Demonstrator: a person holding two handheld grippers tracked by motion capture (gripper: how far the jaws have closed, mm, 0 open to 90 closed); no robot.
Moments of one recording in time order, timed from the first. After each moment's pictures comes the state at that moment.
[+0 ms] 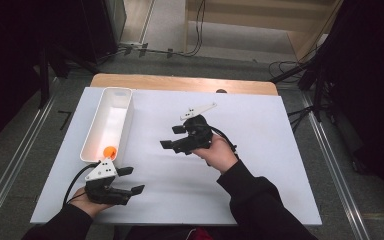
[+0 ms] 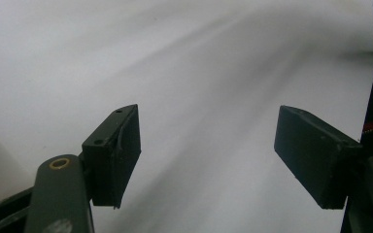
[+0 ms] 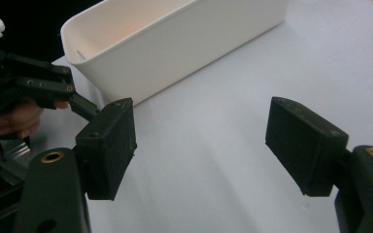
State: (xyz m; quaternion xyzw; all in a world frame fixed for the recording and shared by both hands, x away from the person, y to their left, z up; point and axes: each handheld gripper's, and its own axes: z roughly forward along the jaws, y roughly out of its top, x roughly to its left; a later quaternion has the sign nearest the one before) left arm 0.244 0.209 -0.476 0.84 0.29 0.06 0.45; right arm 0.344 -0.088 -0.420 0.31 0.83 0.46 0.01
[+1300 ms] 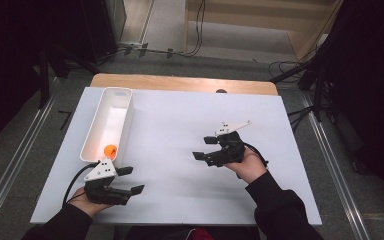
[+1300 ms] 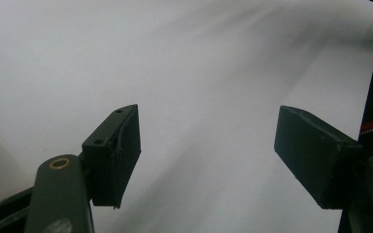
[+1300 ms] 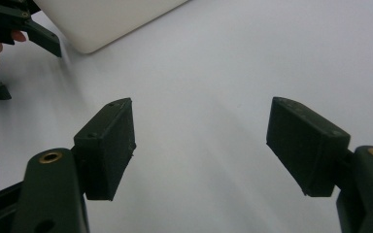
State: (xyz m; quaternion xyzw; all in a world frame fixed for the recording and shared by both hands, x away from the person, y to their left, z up) left arm 0.244 0.209 -0.474 0.84 0.28 0.06 0.46; right arm 0.312 -0.169 -0.447 0.34 0.83 0.44 0.05
